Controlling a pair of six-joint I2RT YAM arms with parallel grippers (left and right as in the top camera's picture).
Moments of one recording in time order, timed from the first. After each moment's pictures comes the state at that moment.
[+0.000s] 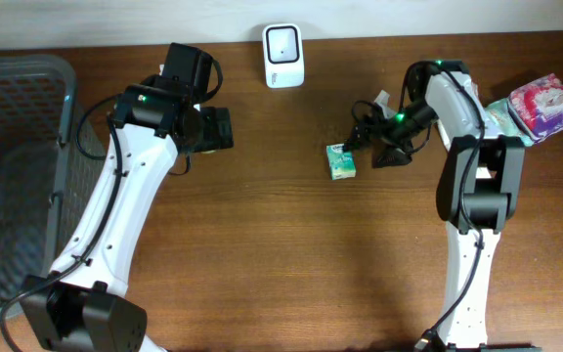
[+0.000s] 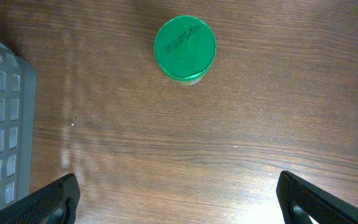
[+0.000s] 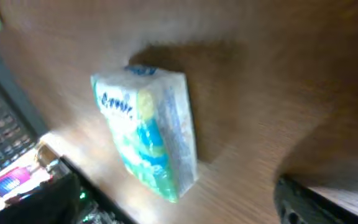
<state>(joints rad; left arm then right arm) -0.27 1.74 1.72 -1.16 -0.19 -0.36 -0.03 2.49 2.08 -1.42 -0.68 -0.09</state>
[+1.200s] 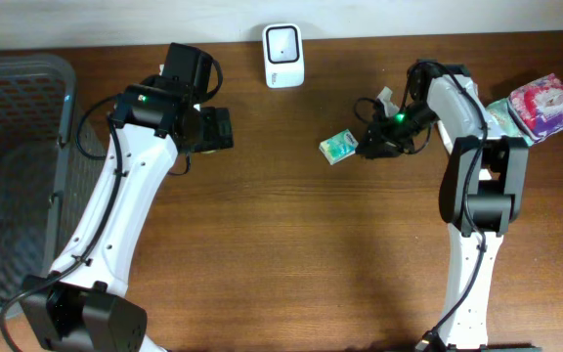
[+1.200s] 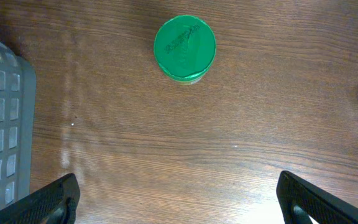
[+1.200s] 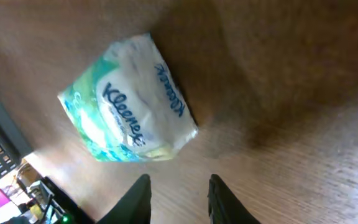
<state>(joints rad) -0.27 1.74 1.72 -1.16 -0.19 -0.36 -0.03 2.45 2.02 -1.29 -0.64 -0.05</state>
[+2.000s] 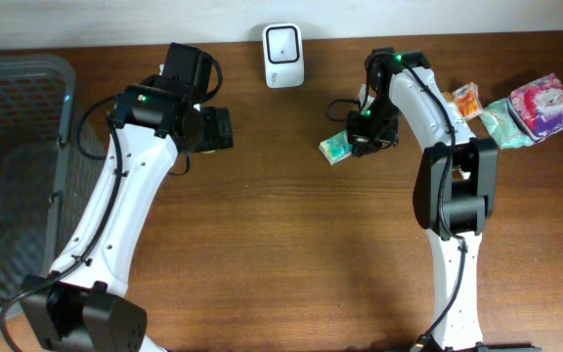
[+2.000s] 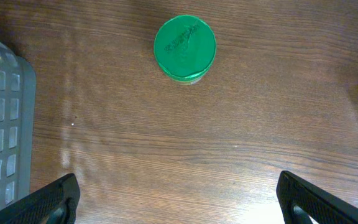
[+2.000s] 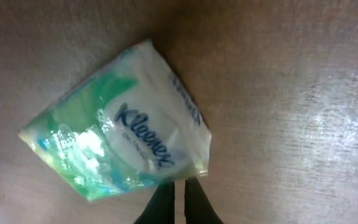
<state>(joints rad) -0.27 1.74 1.72 -1.16 -0.19 -0.36 0.13 2.46 2.14 -1.30 -0.29 0.19</state>
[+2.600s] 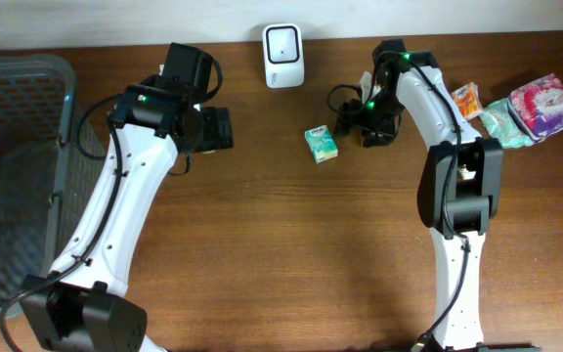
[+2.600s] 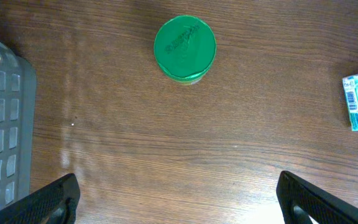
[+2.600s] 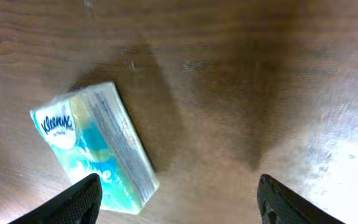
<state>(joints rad) -0.27 1.74 1.72 -1.16 -0.19 -0.36 0.10 2.46 2.14 -1.23 -0.42 0.17</state>
